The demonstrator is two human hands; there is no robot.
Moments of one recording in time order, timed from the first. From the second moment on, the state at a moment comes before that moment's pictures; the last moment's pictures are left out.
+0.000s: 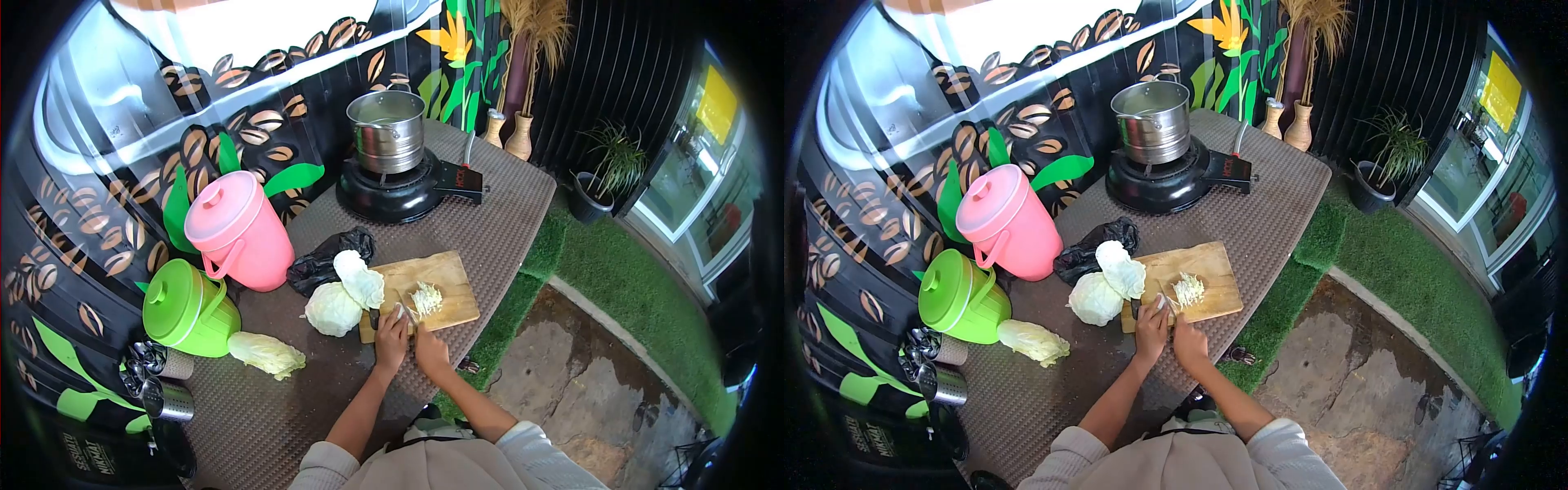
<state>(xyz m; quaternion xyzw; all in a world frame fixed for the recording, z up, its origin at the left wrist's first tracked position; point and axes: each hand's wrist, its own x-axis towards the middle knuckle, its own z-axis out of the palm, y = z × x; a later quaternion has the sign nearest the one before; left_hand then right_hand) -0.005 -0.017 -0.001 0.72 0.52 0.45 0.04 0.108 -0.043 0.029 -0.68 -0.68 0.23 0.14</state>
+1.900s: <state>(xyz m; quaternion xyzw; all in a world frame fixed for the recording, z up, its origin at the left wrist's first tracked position) -0.005 -0.016 0.001 0.69 0.54 0.48 0.08 0.112 -0.032 0.037 -0.65 -0.72 0.22 0.13</state>
